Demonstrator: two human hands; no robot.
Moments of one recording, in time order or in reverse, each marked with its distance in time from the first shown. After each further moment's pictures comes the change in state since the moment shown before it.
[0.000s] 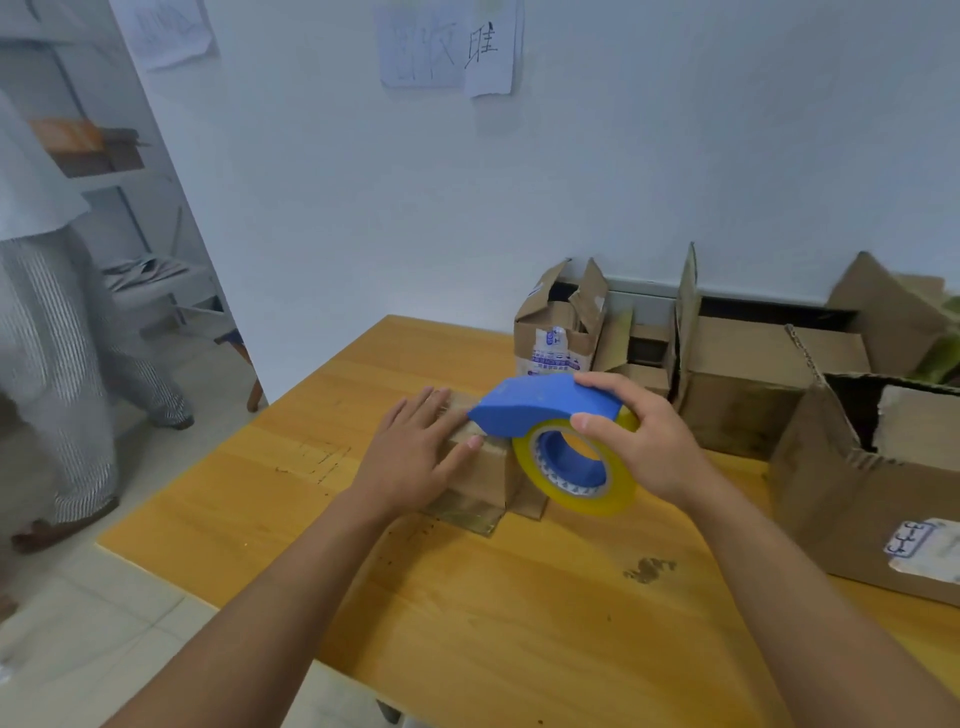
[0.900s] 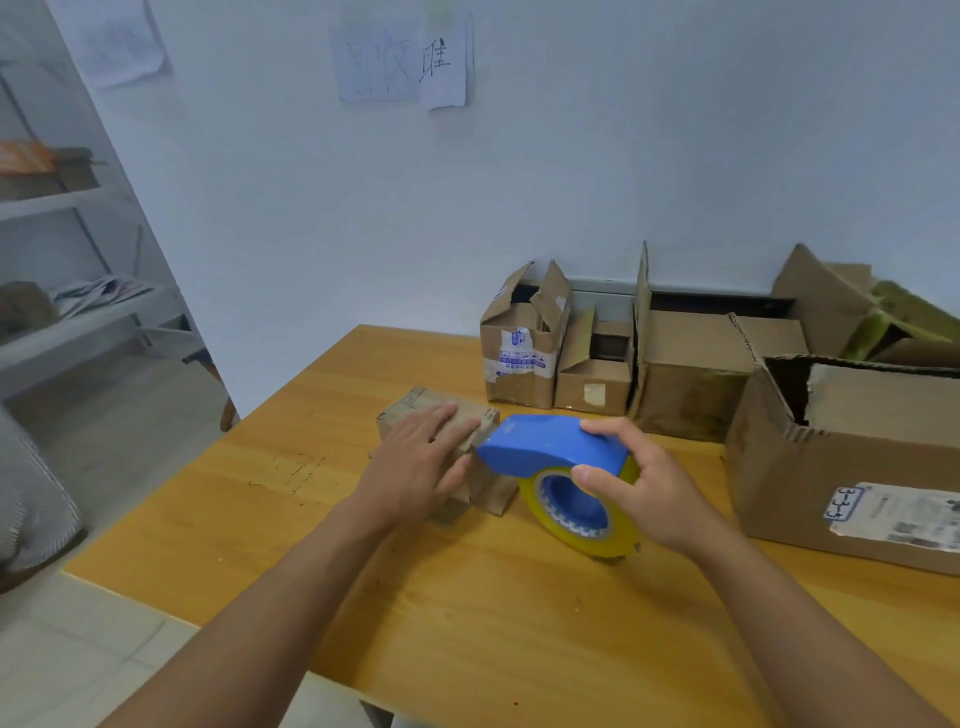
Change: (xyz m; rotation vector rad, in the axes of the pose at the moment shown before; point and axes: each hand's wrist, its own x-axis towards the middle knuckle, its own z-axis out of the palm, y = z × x) left_hand 0.000 0.028 0.004 0.042 -0.025 0.202; right_hand -0.058 0.029 -0.011 -0.100 0.025 0.080
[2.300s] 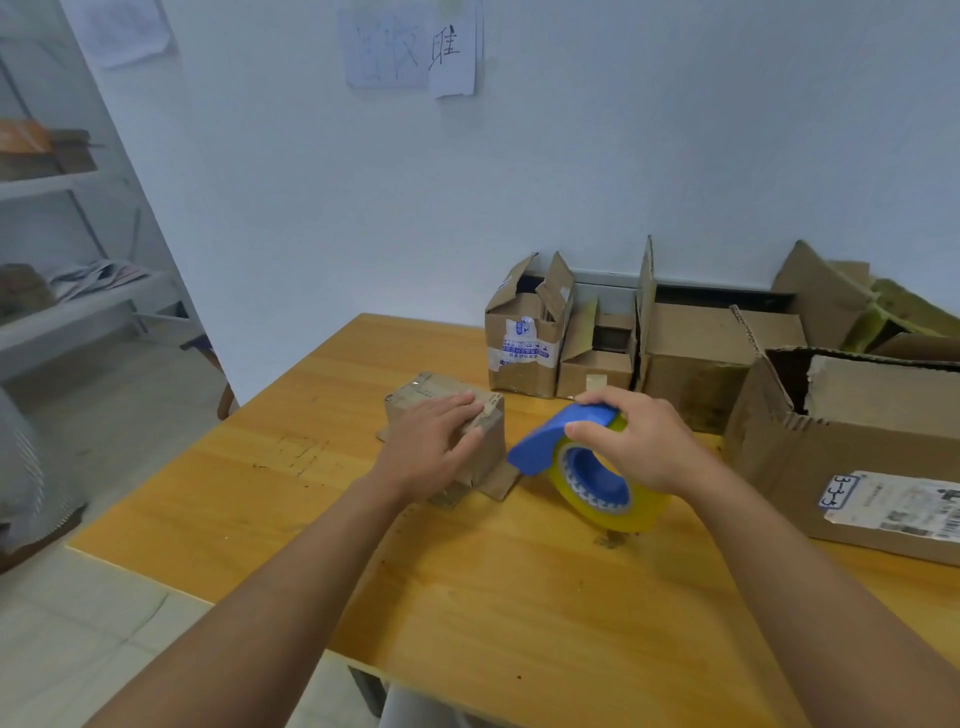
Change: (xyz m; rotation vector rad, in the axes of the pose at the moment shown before) left_hand 0.010 0.006 0.004 -0.253 0.012 -0.147; right_hand 0.031 -0.019 -0.011 -0.268 -0.007 0.087
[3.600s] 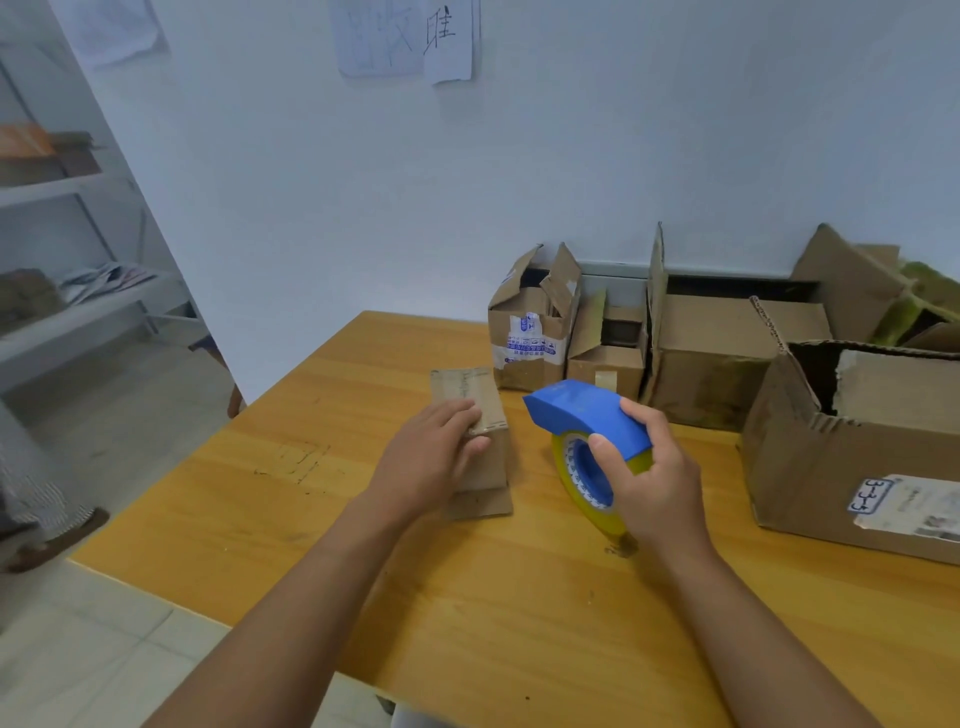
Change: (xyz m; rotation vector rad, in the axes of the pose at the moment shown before) left_hand -0.007 0.009 -0.004 0.111 0.025 0.046; right_hand -0.026 0.027 0.057 0.204 0.494 0.005
